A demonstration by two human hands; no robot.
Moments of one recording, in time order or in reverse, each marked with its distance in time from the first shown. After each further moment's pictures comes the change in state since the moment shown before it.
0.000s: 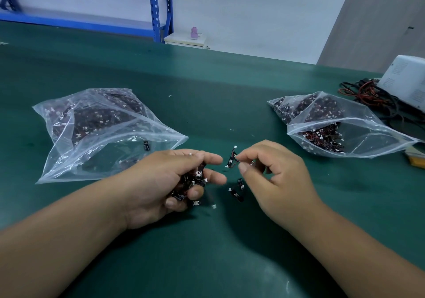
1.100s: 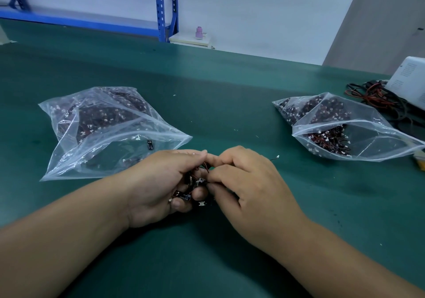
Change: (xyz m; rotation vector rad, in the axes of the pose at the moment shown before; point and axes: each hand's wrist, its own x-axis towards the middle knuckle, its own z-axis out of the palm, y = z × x) left_hand 0.003 -0.001 -0.003 0.033 -0.046 0.017; right_hand -0.003 -0.026 0.023 -0.206 -0.154 -0.251
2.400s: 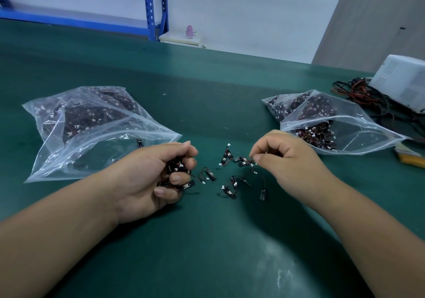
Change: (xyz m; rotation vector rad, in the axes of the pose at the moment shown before) left_hand 0.002 0.005 -0.003 -0.248 0.095 -0.061; right_hand 0.001 0.059 -0.046 0.282 -0.056 0.575
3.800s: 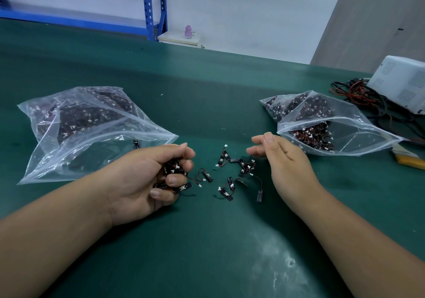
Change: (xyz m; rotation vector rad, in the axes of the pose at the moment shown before) left_hand -0.001 0.001 0.001 0.014 0.006 -0.022; right_hand 0.000 0.022 0.019 0.255 0.181 0.184
